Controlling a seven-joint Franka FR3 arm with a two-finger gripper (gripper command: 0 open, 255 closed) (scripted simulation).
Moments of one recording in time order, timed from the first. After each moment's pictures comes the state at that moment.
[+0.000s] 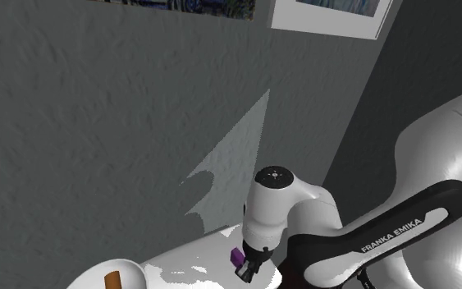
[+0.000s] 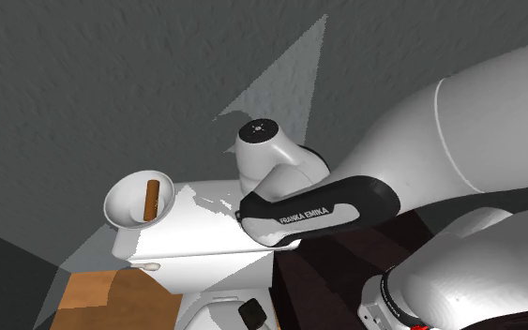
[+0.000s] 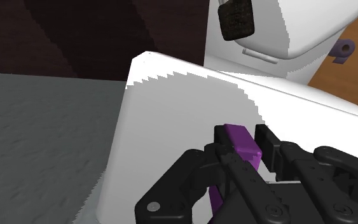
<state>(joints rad) 0.27 -0.27 0.56 -2.74 0.24 2.47 0.53</state>
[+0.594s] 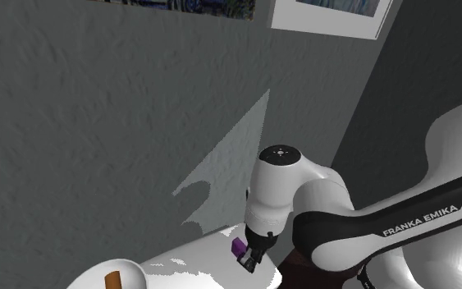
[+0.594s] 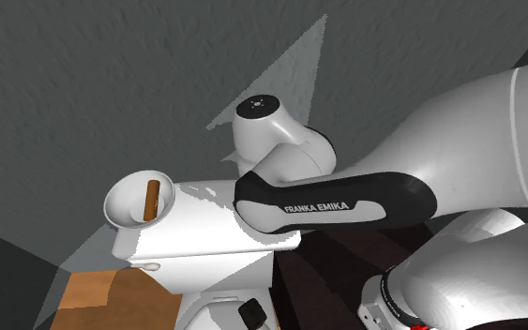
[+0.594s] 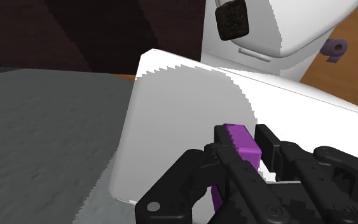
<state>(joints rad) 0.29 -0.40 0.52 -2.69 0.27 2.30 0.50</state>
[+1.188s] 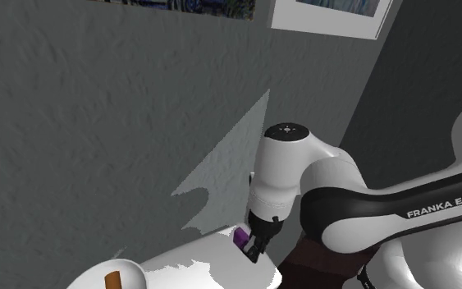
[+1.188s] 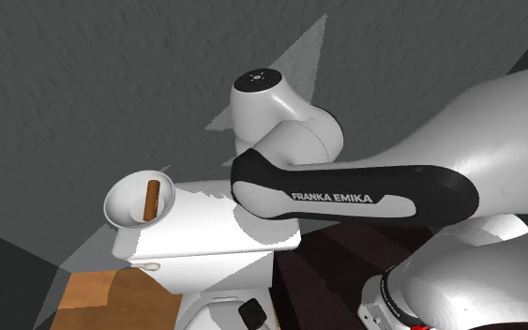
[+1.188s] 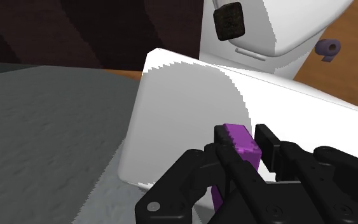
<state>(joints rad) 0.30 -0.49 0.48 -2.63 0.27 2.15 0.49</state>
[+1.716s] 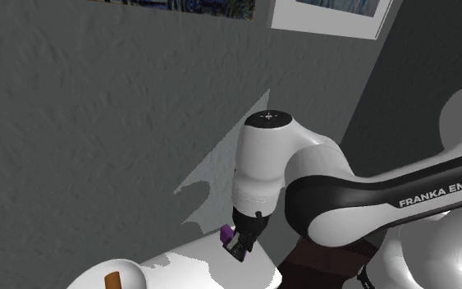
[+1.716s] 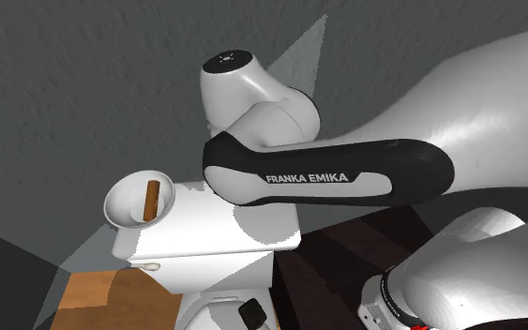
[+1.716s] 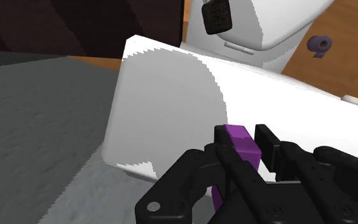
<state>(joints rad) 0.28 -0.40 0.52 -2.48 0.23 2.10 0.56</state>
